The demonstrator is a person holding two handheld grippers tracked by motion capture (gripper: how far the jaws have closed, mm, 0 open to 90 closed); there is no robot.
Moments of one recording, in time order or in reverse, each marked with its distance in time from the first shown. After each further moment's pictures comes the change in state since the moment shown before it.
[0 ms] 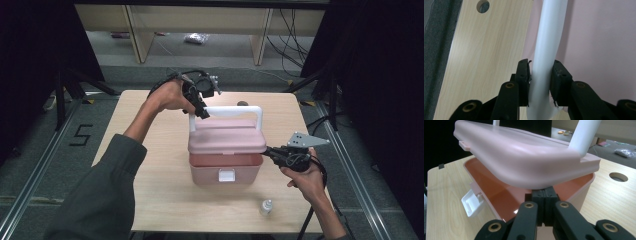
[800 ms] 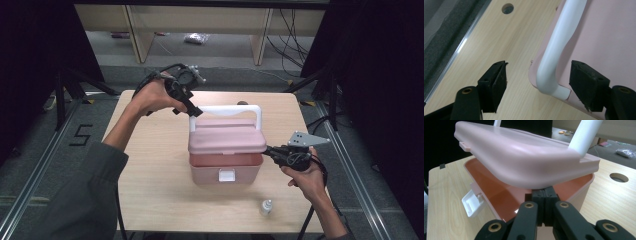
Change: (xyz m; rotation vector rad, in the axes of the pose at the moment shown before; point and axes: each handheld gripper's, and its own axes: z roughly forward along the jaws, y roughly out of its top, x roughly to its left) left arm 0.002 -0.041 -0.029 -0.178 0.091 -0.245; right arm -0.002 0.001 -0.001 0.006 -0.002 -0.002
